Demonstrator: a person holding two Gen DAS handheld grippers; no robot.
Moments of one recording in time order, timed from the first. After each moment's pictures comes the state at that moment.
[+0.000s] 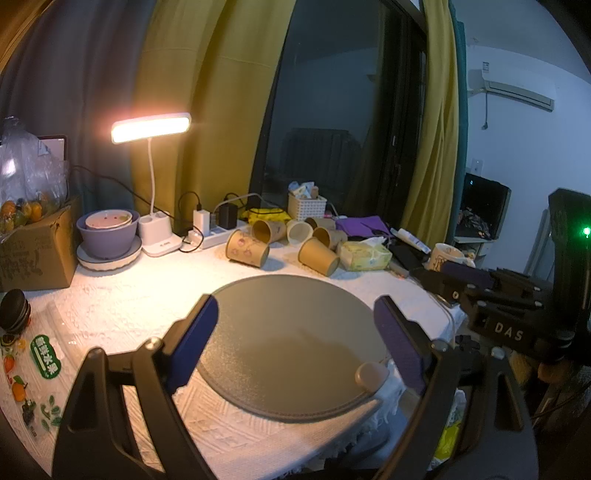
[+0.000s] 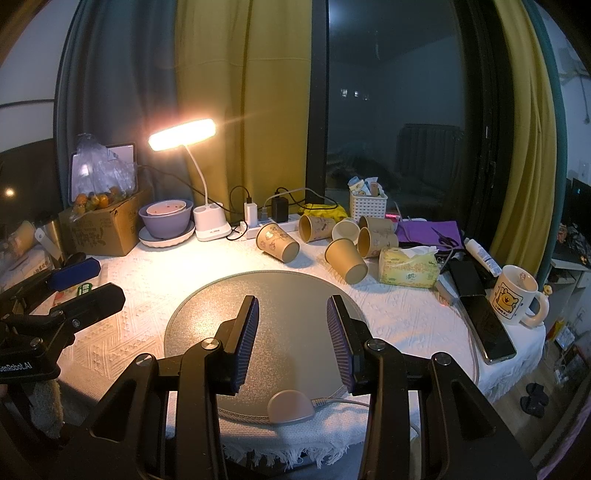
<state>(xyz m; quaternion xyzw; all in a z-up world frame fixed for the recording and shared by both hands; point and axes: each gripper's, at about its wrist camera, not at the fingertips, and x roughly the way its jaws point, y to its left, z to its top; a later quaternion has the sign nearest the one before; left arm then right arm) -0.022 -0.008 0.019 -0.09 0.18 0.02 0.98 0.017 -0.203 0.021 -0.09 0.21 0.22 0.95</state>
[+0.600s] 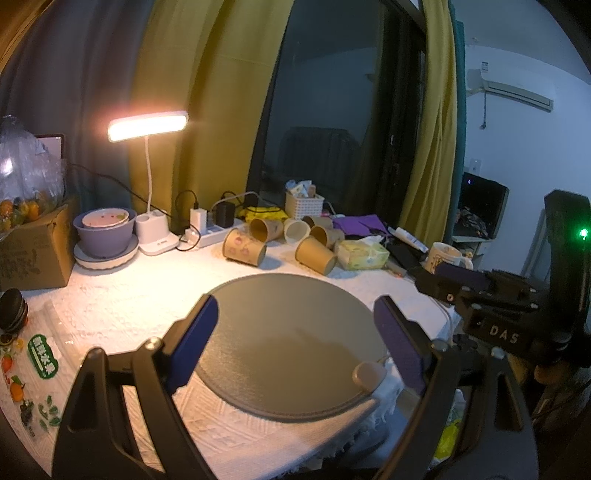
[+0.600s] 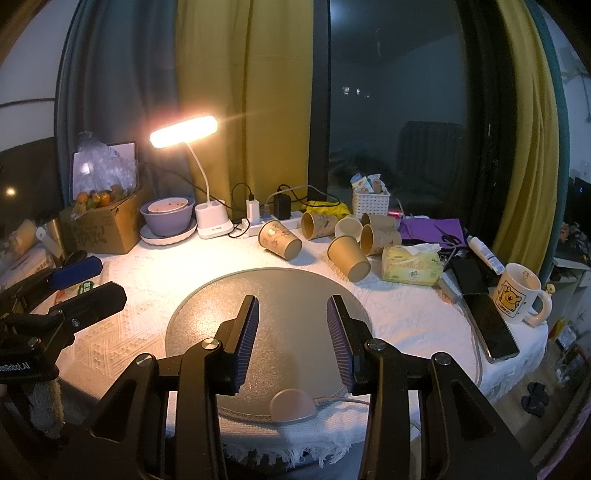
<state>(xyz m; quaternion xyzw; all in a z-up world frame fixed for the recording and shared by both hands) -0.023 -0.010 0.019 -0.09 0.18 0.02 0.98 0.014 -0.198 0.022 -0.09 0.21 0.23 0.95</state>
